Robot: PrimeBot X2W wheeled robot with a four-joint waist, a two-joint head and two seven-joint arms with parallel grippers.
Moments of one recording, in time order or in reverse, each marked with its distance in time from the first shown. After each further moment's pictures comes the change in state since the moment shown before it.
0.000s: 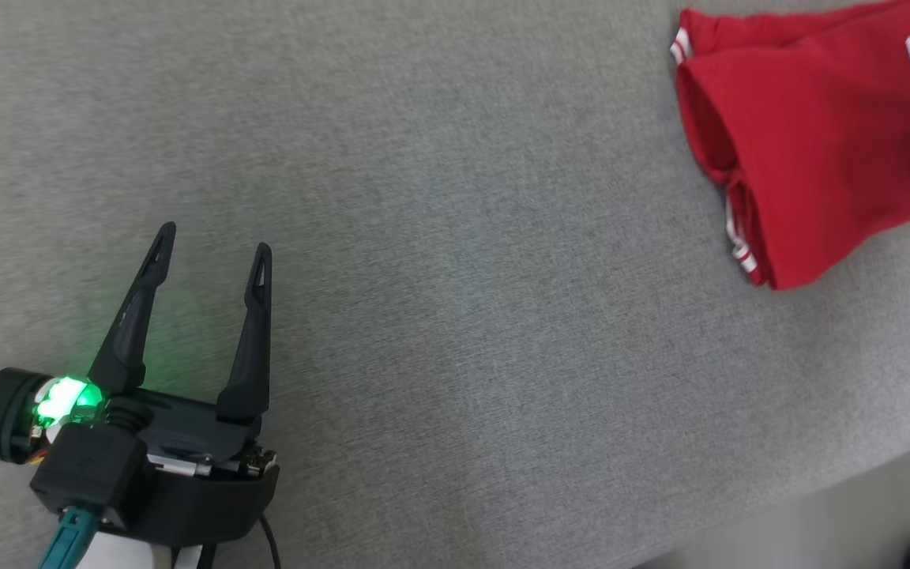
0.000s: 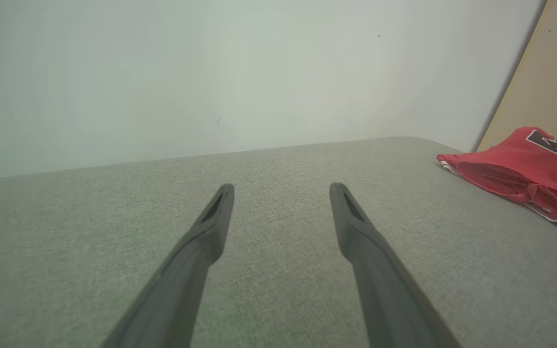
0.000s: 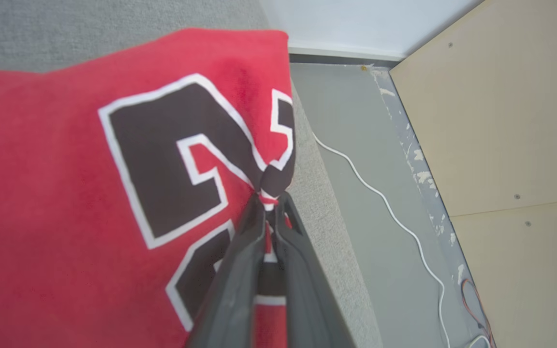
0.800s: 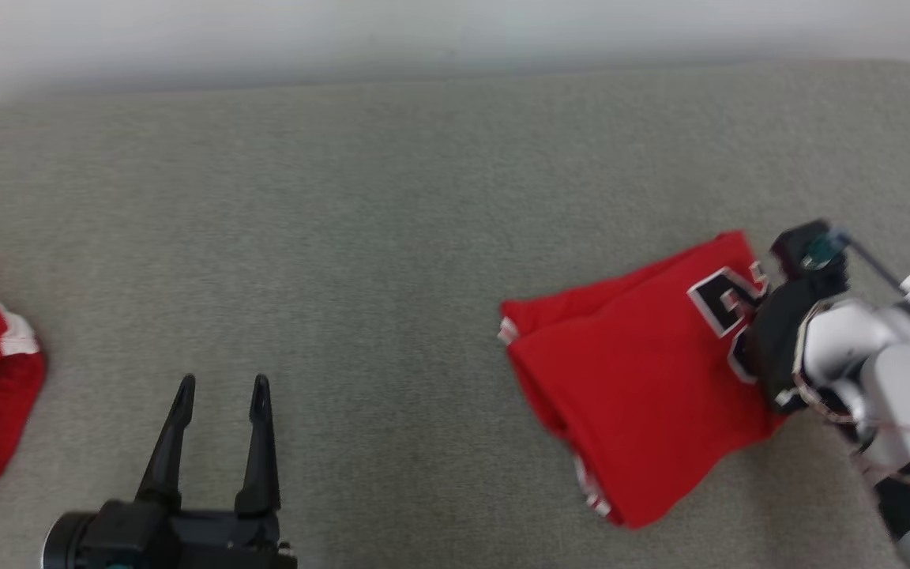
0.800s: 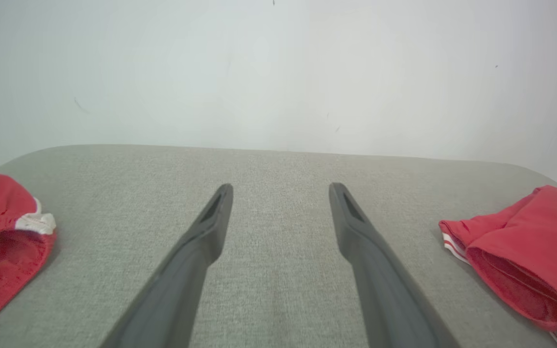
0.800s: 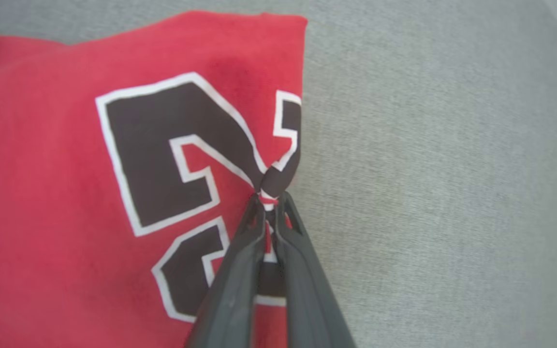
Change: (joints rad) left arm 0.208 -0.124 0.072 0.223 -0.088 0.031 -0.044; right arm 0.438 0.040 0.337 -0.353 0.227 0.000 0.330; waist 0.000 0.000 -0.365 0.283
